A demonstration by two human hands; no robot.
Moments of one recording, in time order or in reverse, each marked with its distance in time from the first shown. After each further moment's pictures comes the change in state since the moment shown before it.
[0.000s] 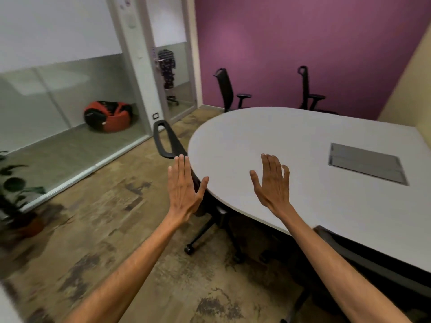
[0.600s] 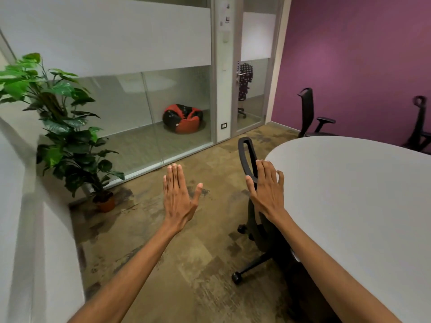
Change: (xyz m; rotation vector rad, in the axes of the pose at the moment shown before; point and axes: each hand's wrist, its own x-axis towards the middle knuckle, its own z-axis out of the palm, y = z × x) left_hand -0.003 -0.304 -0.125 0.180 0.168 -0.403; right_hand 0.091 -0.339 0.130 0.207 -0.042 -0.400
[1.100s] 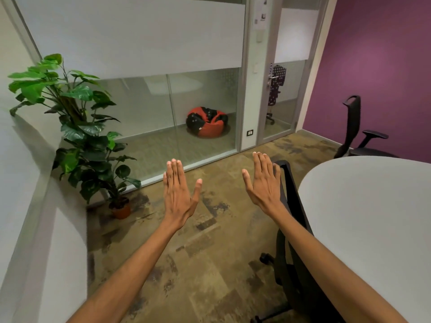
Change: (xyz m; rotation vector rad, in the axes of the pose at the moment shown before) left_hand 0.206 -0.132 0.076 0.090 0.086 -0.107; right_hand 0.239 -0.071 0.183 0.134 -0.036 -0.127
